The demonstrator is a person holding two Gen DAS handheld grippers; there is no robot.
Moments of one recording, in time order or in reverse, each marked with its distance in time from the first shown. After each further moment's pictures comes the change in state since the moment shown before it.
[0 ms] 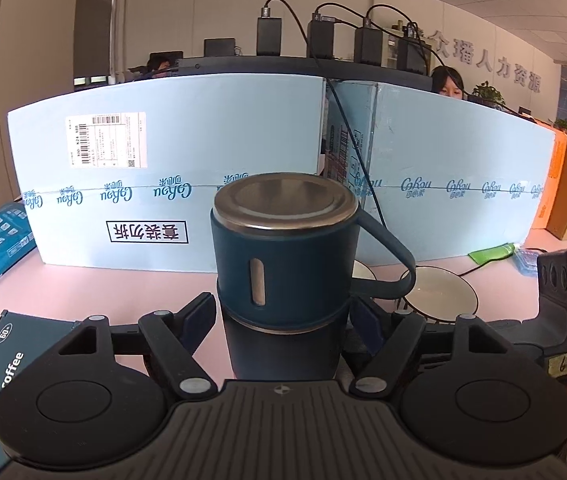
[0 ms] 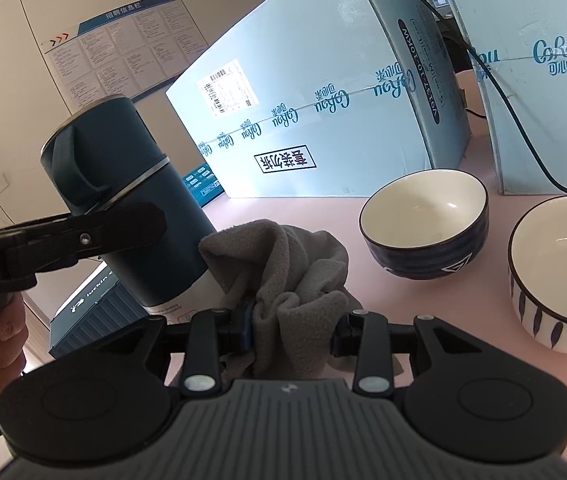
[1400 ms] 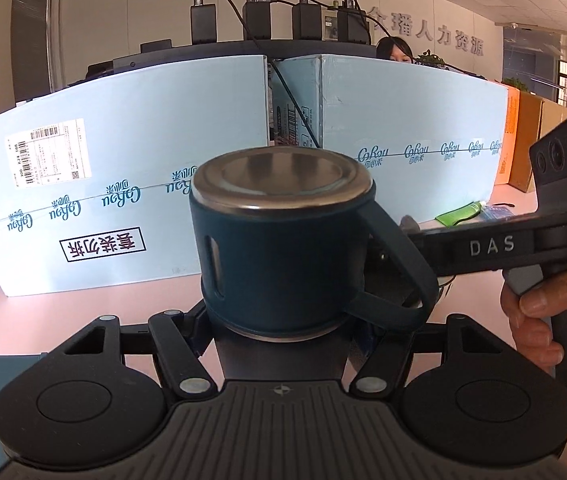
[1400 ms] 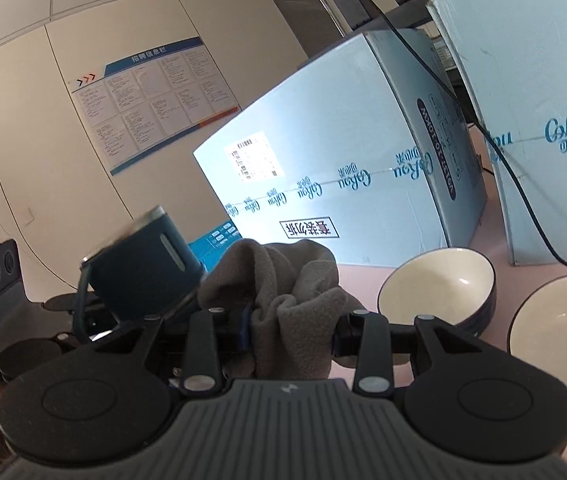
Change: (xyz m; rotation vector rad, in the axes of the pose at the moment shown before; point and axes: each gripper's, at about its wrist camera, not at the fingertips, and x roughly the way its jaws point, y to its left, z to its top) left arm 0.013 0.004 -0.008 0.211 0.027 -0.160; right arm -0.029 0.007 0.042 -0.034 -0.167 0.095
